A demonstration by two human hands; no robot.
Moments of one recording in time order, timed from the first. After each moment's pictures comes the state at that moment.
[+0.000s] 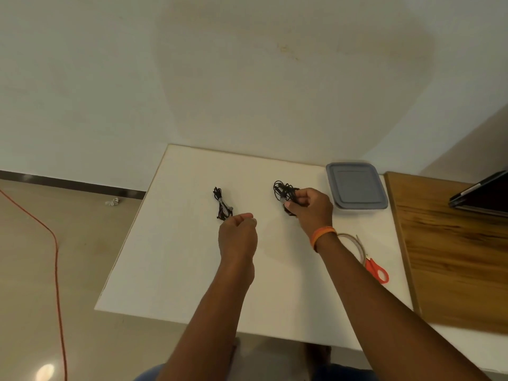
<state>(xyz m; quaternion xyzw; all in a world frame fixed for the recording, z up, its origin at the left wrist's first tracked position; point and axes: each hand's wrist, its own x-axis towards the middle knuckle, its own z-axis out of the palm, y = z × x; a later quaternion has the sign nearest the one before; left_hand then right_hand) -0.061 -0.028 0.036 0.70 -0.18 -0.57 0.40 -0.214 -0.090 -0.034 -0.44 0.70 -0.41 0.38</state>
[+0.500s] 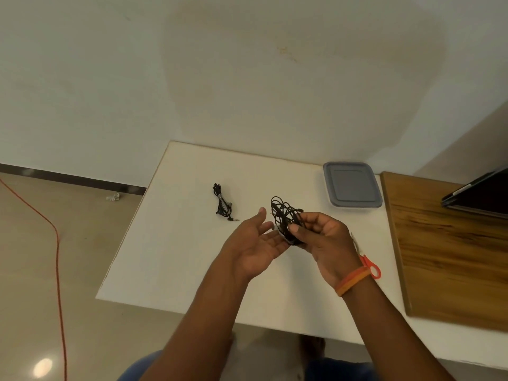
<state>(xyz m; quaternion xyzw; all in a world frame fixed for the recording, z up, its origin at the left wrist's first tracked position) -0.067 -0.027 0.032 0.44 0.04 -0.82 0.37 -0.217 -0.003 0.029 -0.31 0.56 -0.48 0.60</state>
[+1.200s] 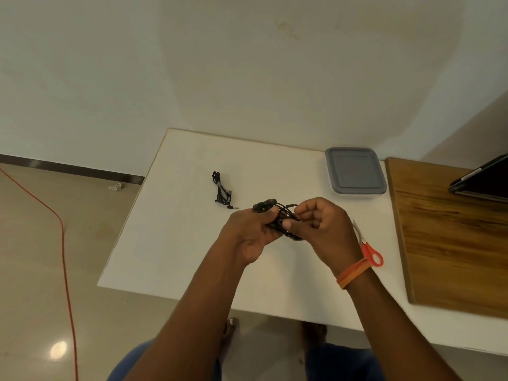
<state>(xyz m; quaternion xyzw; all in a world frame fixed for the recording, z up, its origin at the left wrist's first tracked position) -0.068 -0.025 0.024 0.47 -0.12 -0.78 0.39 -0.216 0.004 0.039 -0.48 0.64 -0.38 0.46</state>
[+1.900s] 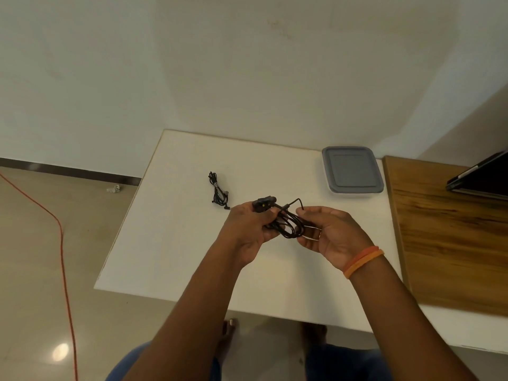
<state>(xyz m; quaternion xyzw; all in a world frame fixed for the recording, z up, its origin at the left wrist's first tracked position) -0.070 -0.024 0.025 0.49 -0.19 -0.76 0.39 -0.233 -0.008 0.046 -0.19 0.63 -0.38 0.65</state>
